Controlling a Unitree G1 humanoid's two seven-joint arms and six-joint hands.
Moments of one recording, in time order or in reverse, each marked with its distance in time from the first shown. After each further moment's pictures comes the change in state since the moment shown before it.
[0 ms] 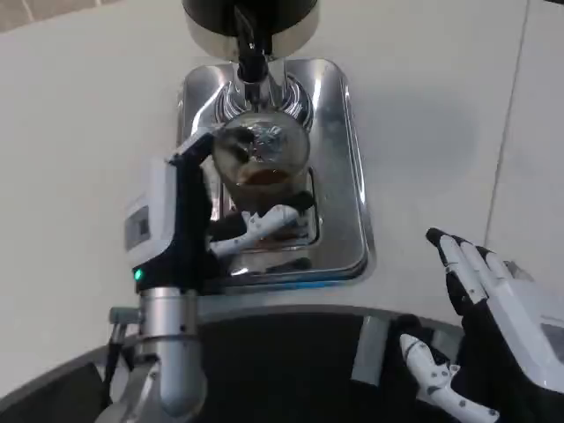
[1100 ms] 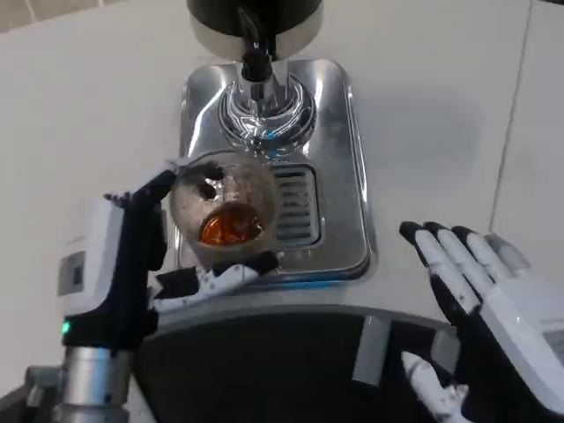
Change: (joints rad) left arm 0.368 0.129 0.114 -0.487 0.009 -0.038 -0.206; right arm 0.086 -0.191 -0.127 -0.047 0.138 -0.219 -0.105
